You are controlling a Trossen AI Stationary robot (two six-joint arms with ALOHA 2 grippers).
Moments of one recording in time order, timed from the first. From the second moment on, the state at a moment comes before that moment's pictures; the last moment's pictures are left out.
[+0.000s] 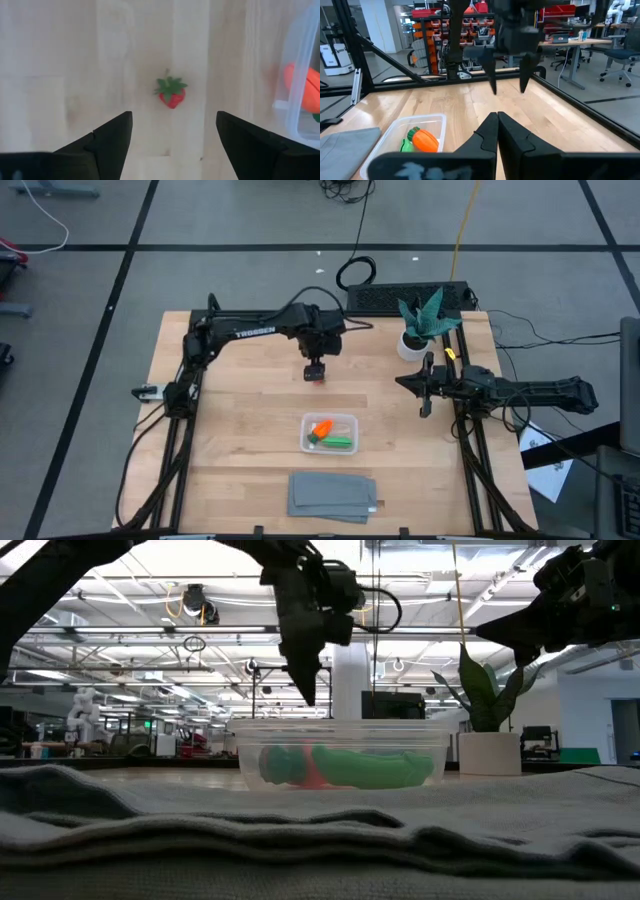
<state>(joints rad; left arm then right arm) 0.31 2.11 1.94 -1.19 0.13 0.29 -0.06 0.28 0.06 0.18 0.10 0.06</state>
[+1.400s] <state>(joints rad) 0.31 2.11 1.60 -0.85 0.18 0.22 -0.06 0.28 0.06 0.17 0.10 0.06</state>
